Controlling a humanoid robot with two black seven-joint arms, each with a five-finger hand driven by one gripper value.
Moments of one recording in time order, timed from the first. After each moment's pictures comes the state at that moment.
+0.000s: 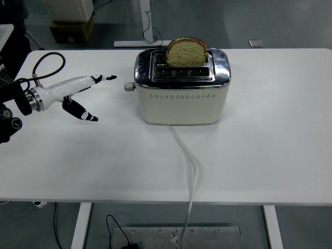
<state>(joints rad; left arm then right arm) -0.90 0.65 -0.38 -0.97 1.37 -0.08 -0.45 0.03 0.00 0.27 0.07 -0.30 0.07 0.05</state>
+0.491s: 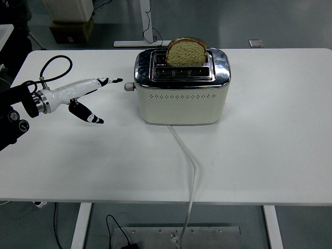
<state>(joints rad) -0.90 0.61 -0.37 -0.97 1.38 -0.07 -0.45 0.03 0.00 0.27 0.07 -0.30 0.07 0.05</state>
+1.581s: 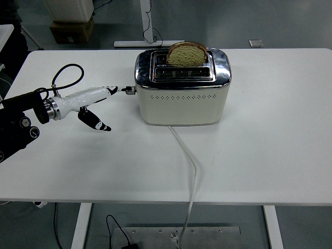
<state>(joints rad) -0.90 0.57 -0.30 -0.97 1.38 -0.04 -0.44 0.03 0.00 0.27 0.07 -0.30 0.07 0.05</state>
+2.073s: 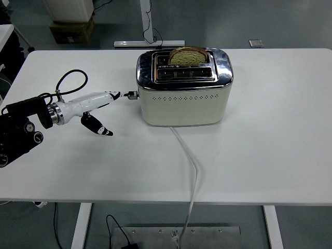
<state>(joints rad) -0.89 0.56 -0.27 -0.97 1.38 -0.02 -0.44 0.03 0.00 0.27 0.07 -0.30 0.07 0.05</state>
